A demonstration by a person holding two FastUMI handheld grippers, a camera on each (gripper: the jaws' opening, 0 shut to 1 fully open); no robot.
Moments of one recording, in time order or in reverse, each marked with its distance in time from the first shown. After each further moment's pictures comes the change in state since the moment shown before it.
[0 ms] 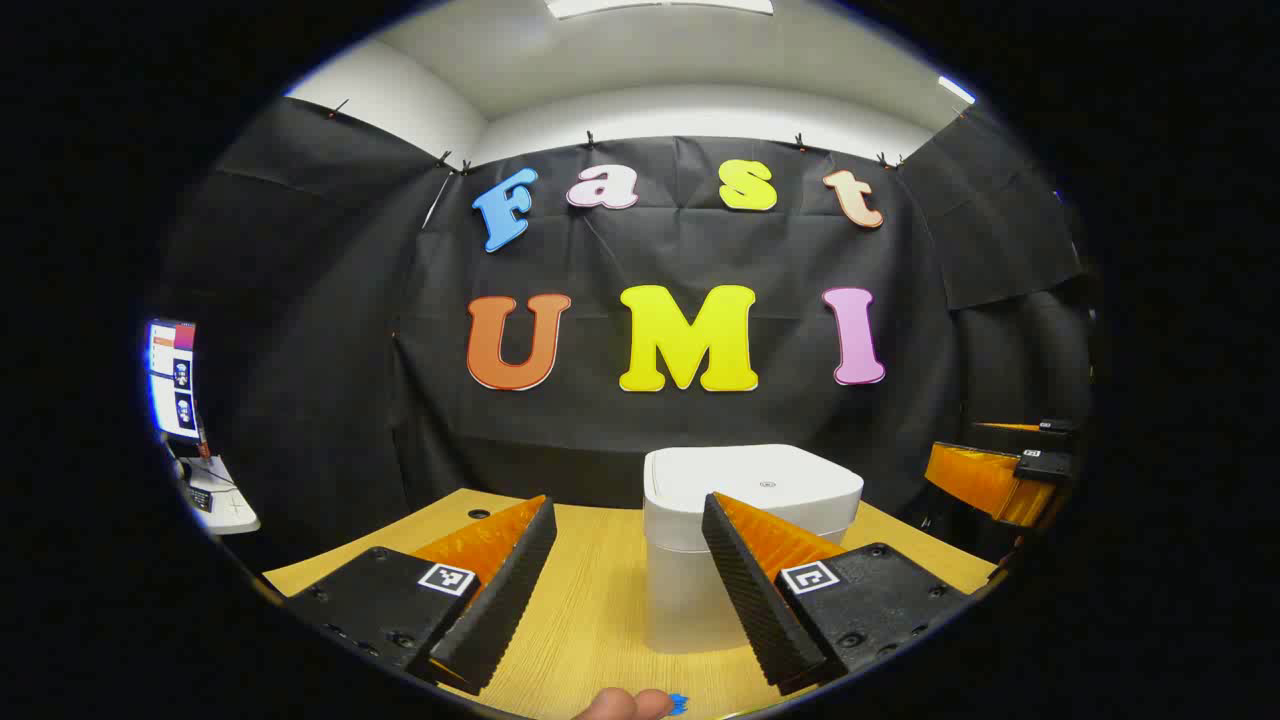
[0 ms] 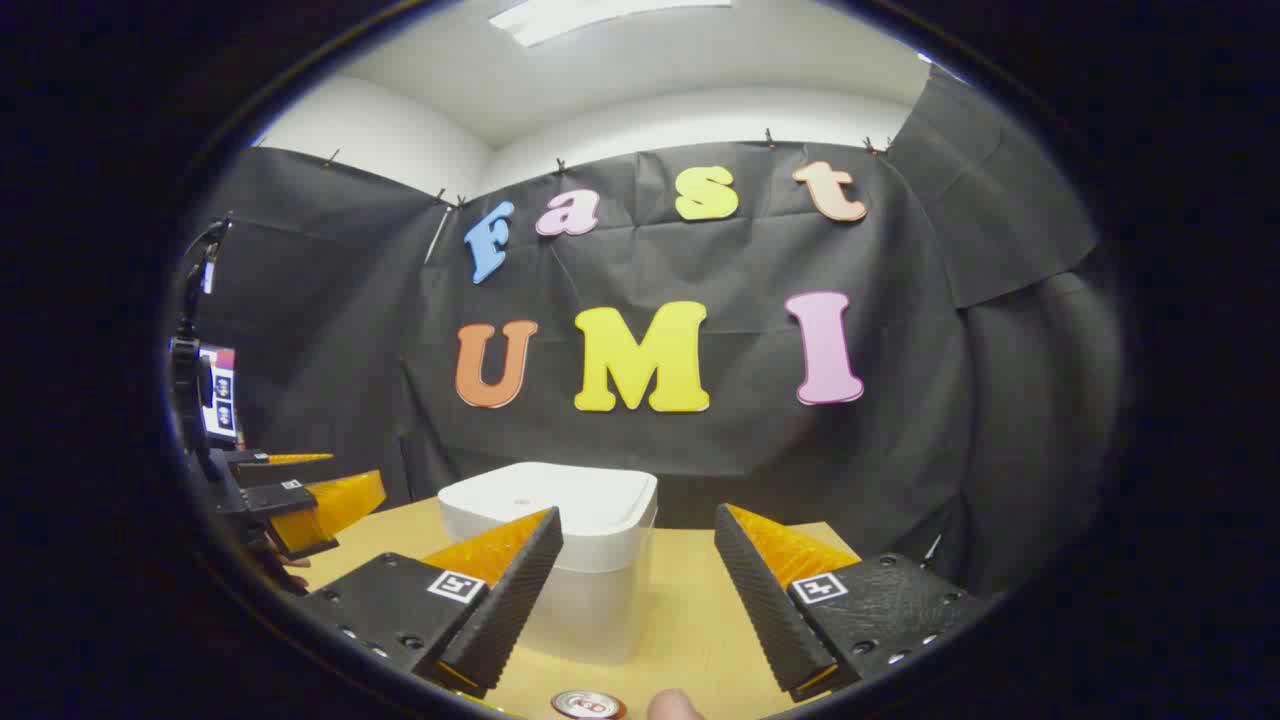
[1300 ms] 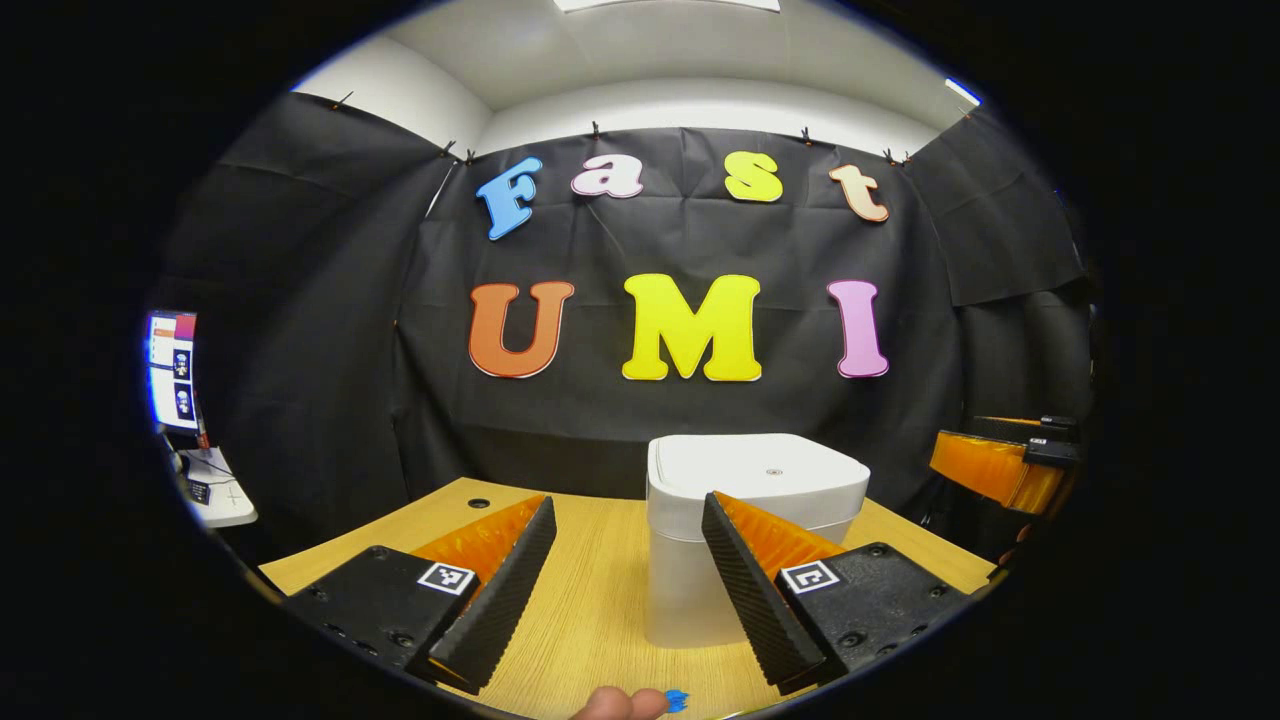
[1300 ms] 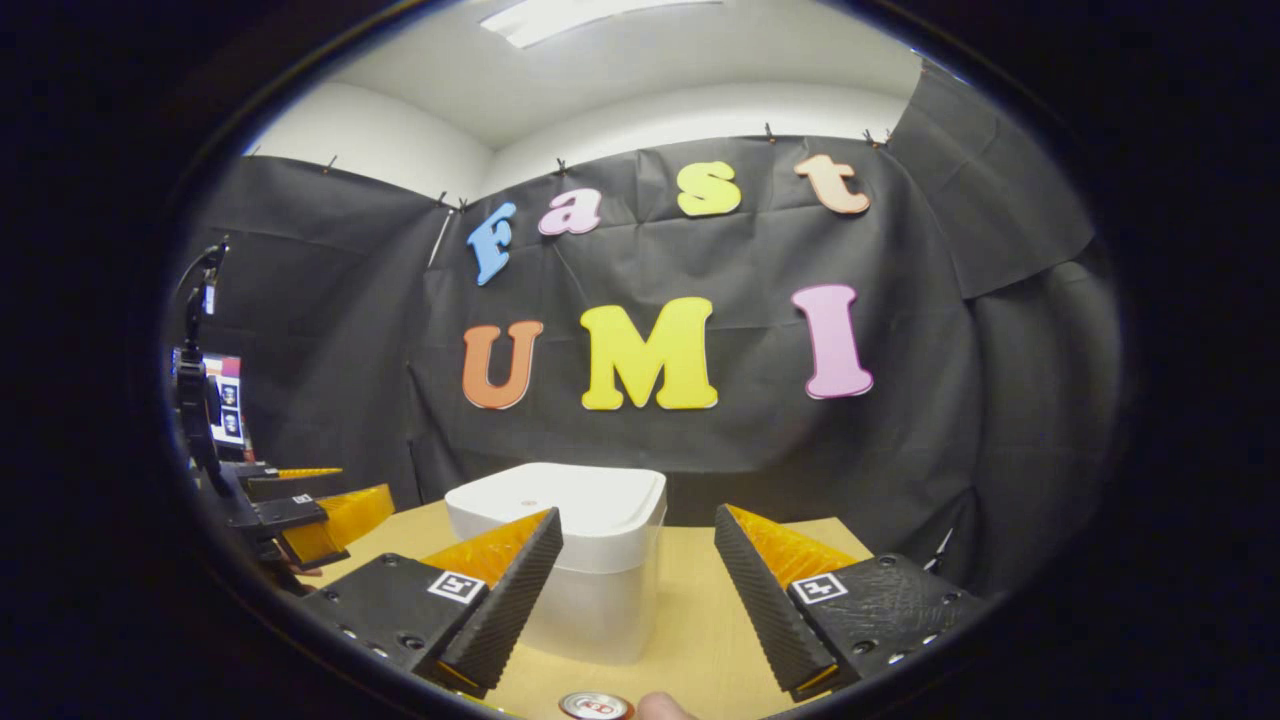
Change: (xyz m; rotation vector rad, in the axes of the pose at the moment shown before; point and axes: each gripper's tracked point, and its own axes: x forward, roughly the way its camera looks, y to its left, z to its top) left arm 0.003 0.003 -0.013 -0.011 0.029 0.006; right arm 0.004 0.000 0.005 0.021 -0.006 0.020
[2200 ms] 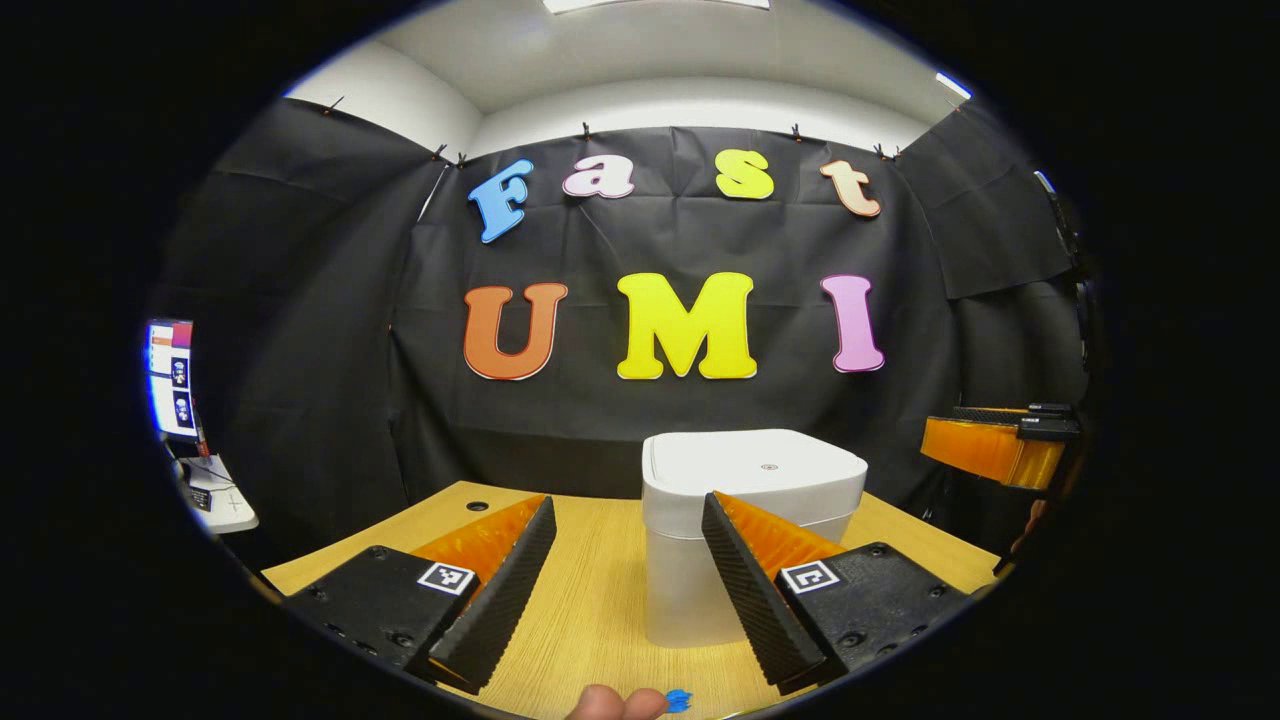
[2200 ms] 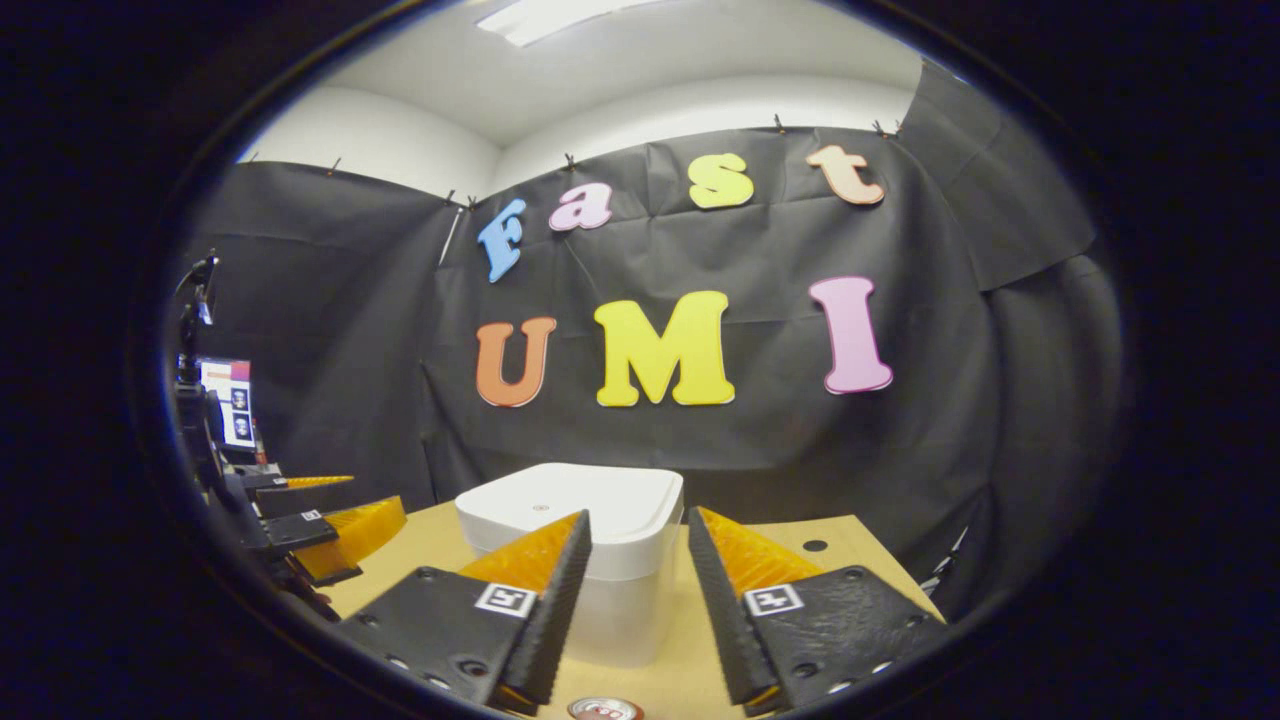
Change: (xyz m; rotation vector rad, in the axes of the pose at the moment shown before) left arm 0.001 -0.002 -0.002 0.024 -0.003 -0.009; right arm 0.017 0.010 -0.006 0.009 0.035 0.040
